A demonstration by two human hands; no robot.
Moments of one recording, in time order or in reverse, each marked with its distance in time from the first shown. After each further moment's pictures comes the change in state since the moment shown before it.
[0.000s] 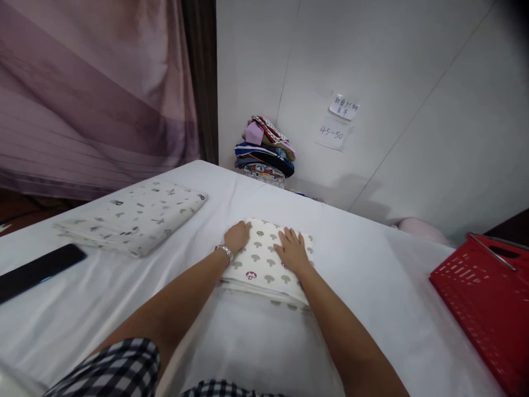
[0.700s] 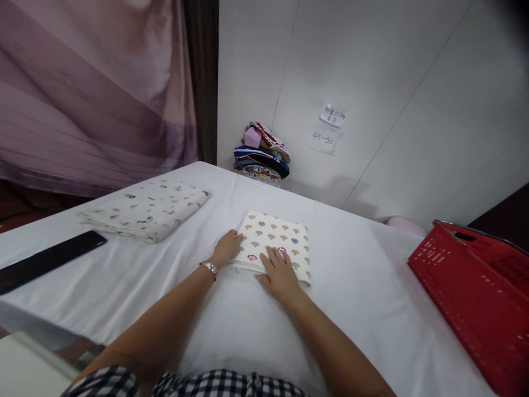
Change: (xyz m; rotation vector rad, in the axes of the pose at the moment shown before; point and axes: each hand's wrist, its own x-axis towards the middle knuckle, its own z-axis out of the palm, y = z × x) left_hand -0.084 -0.036 -0.010 -0.210 0.000 -0.011; right_hand -0.108 -0.064 0.006 -0.011 0.034 -0.230
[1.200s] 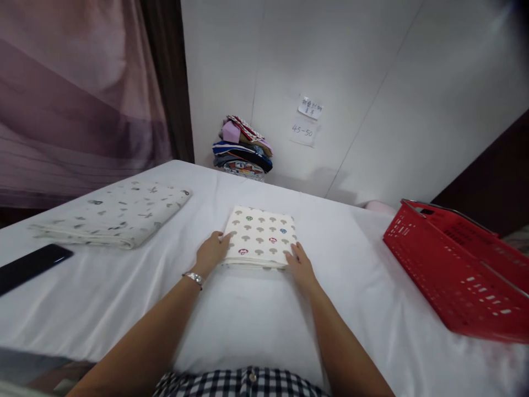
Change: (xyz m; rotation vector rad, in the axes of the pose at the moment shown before) left_hand -0.026 0.001 -0.010 0.068 -0.019 -0.014; right_hand -0.050 0.054 0.004 0.727 0.389 0.674
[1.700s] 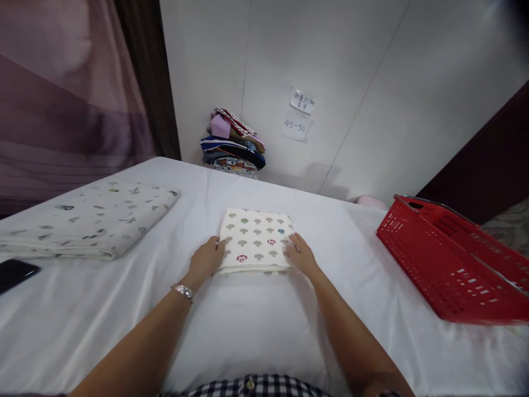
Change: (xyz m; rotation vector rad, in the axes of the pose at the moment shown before) left_hand 0.003 -0.005 0.001 0.125 -0.077 0.094; right_hand 0.038 0.001 -0.008 -0.143 -0.036 -0.019
